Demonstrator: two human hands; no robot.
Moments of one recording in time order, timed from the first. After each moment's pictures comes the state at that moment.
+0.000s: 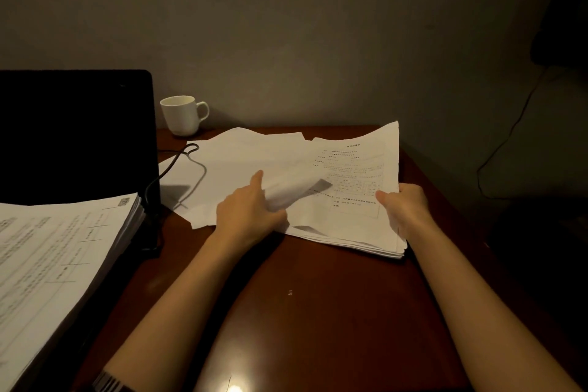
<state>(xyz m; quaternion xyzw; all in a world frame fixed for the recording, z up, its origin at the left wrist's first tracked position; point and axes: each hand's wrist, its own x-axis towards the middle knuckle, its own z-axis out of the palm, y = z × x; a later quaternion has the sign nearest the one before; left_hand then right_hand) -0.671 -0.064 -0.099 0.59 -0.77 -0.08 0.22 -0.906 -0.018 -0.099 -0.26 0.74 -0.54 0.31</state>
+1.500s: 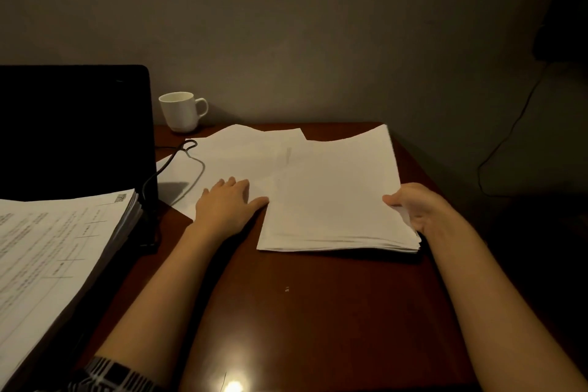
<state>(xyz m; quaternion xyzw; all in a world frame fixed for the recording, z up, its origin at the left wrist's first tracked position) -0.645 -0.094 -0.109 0.61 -0.78 -0.04 0.08 -0.927 -0.011 -0.086 -0.28 0.71 -0.47 0.45</state>
